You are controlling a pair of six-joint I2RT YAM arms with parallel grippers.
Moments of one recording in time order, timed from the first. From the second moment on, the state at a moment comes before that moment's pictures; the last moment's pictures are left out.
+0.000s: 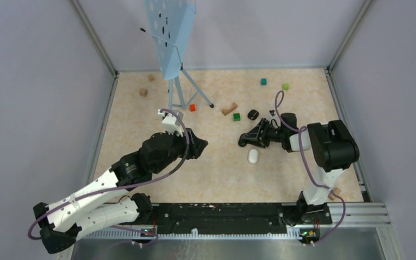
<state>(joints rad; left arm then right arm) -0.97 0.78 0.83 -0.37 -0.28 -0.62 0.16 1.82 0.61 0.55 -0.80 0.83</state>
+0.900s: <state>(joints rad) -0.96 0.77 0.83 -0.49 -0.55 -0.65 0.15 0.78 0.83 -0.74 0.50 0.60</state>
